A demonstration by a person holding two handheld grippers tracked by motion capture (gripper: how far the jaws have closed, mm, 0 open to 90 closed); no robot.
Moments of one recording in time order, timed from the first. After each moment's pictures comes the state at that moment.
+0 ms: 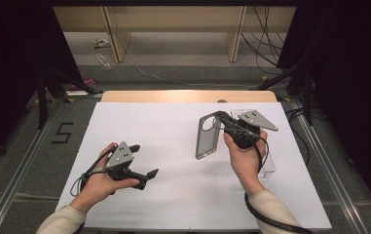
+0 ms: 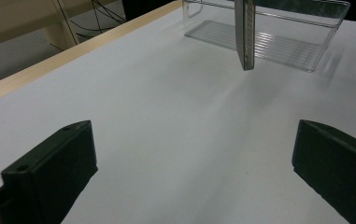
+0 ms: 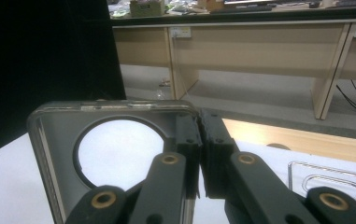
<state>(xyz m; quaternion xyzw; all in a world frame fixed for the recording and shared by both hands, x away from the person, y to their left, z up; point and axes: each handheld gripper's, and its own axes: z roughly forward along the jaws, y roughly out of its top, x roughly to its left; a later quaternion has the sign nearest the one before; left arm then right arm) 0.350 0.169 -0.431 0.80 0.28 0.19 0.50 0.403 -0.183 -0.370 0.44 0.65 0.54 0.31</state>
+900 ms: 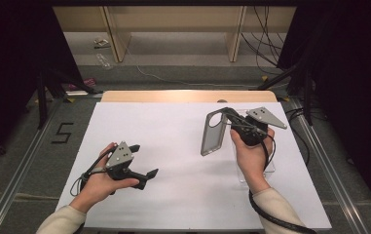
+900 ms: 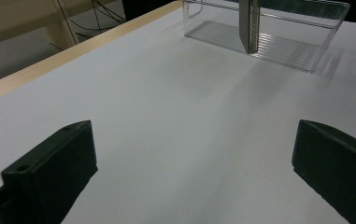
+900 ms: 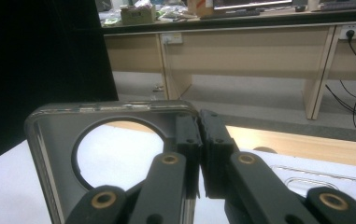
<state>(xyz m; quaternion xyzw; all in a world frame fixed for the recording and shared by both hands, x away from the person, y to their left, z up) 0.350 0.170 -0.431 0.80 0.29 0.19 0.50 0.405 -0.198 -0.361 0.46 0.63 0.54 0.31</state>
